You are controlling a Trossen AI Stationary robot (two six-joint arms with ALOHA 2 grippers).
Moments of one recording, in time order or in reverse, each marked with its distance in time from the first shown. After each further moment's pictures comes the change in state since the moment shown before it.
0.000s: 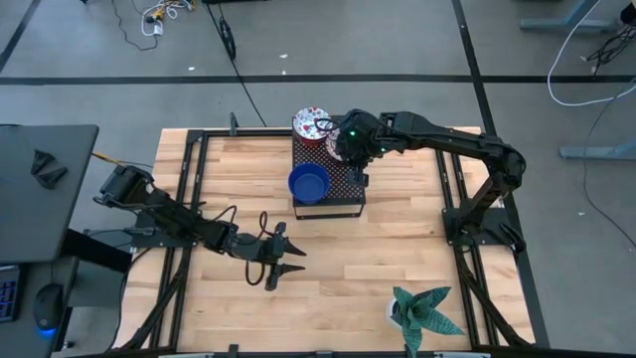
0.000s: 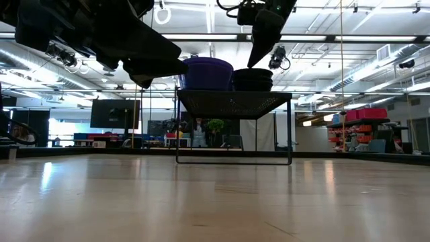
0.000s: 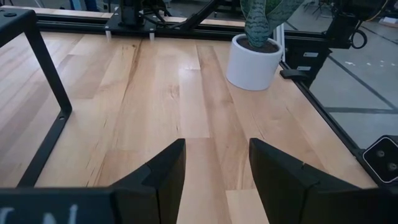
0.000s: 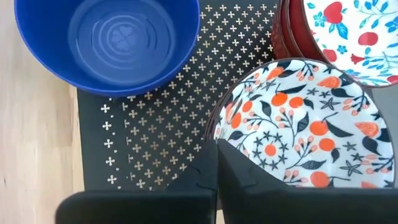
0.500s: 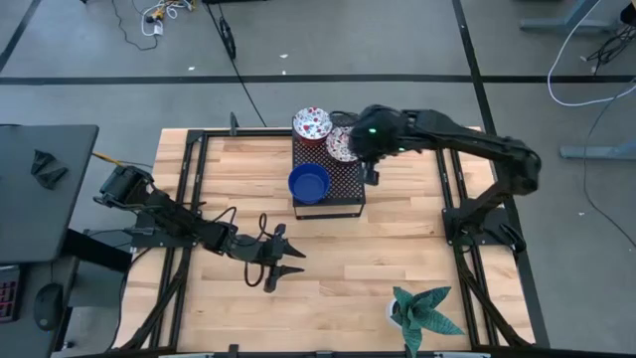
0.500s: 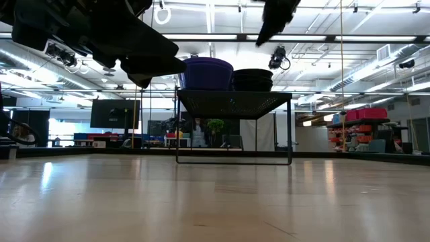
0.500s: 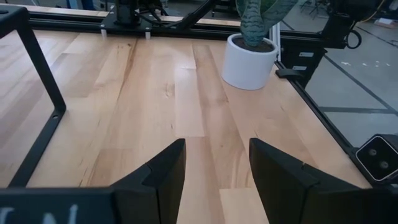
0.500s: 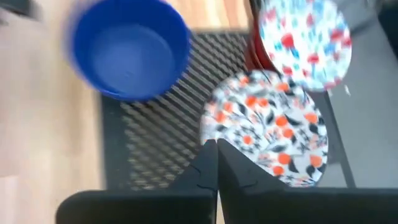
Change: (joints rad) left arm -0.017 0.000 0.000 0.000 0.000 -0.010; right arm 0.032 -0.120 -0.001 -0.020 0.060 0.030
